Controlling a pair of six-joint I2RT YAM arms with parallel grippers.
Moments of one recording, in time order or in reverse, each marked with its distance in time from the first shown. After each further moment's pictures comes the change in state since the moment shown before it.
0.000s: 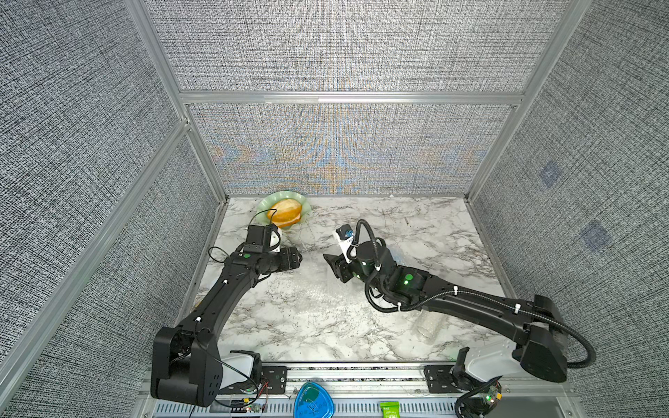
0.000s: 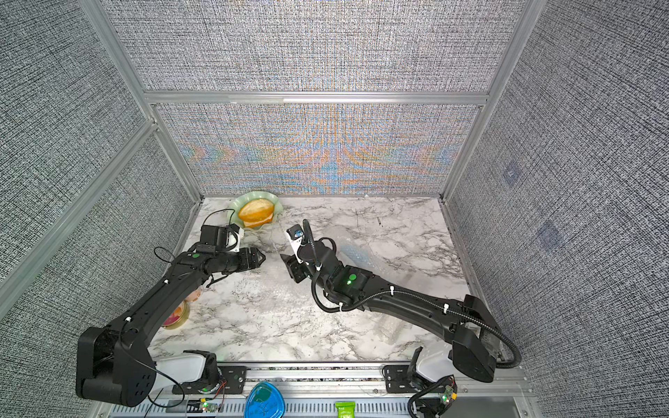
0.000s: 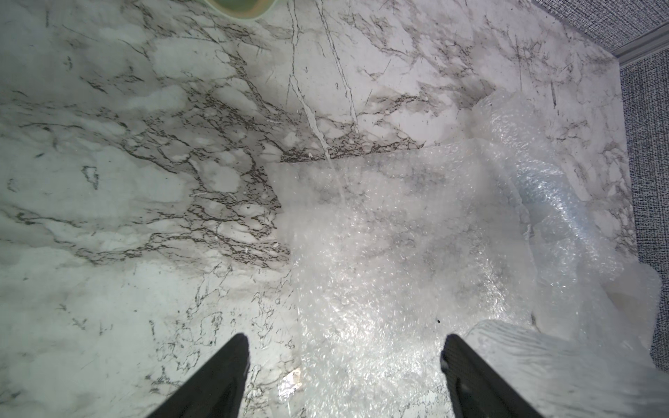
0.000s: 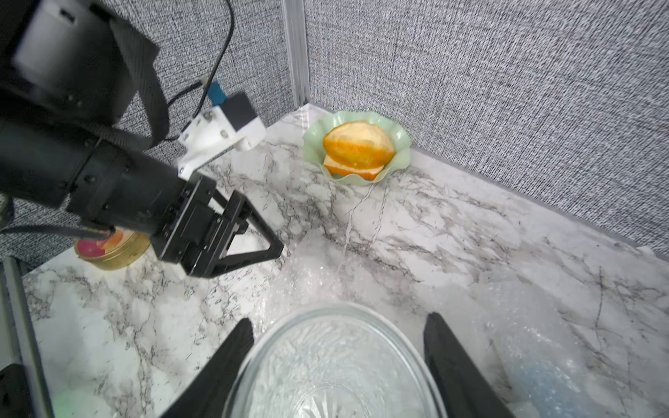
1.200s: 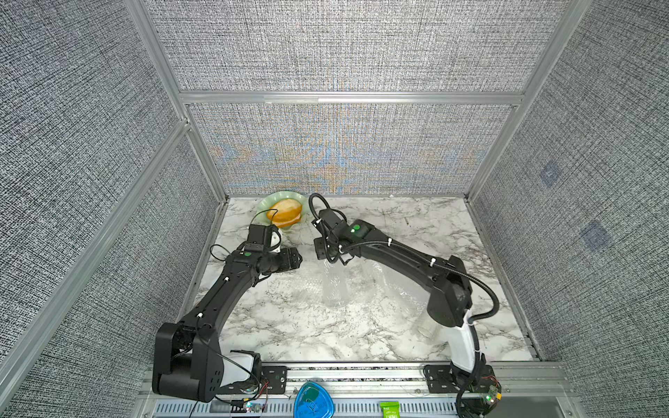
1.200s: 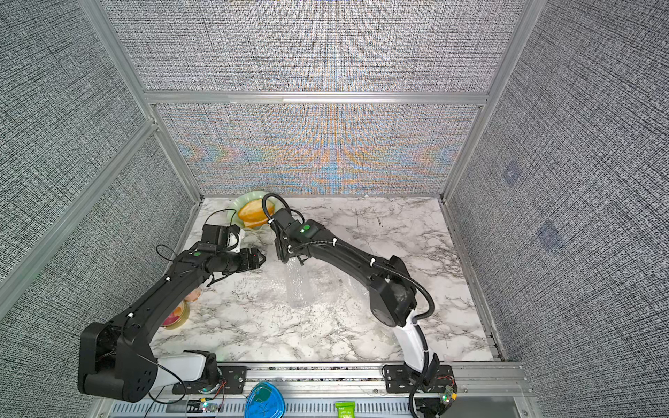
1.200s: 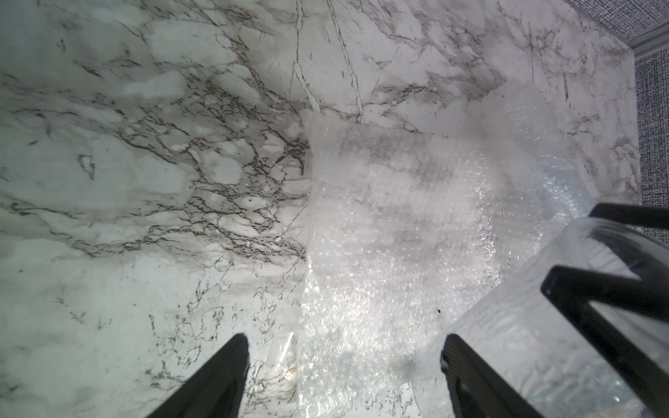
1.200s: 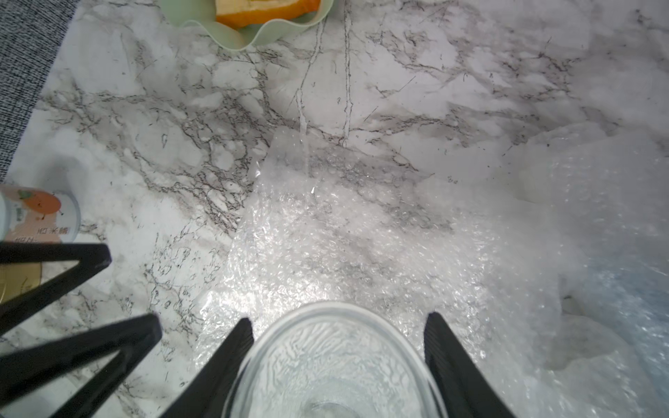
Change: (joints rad) left arm 0.000 0.017 0.011 -0.016 -0.006 0.000; right arm -0.095 0.587 0.703 -0.719 -0.079 0.346
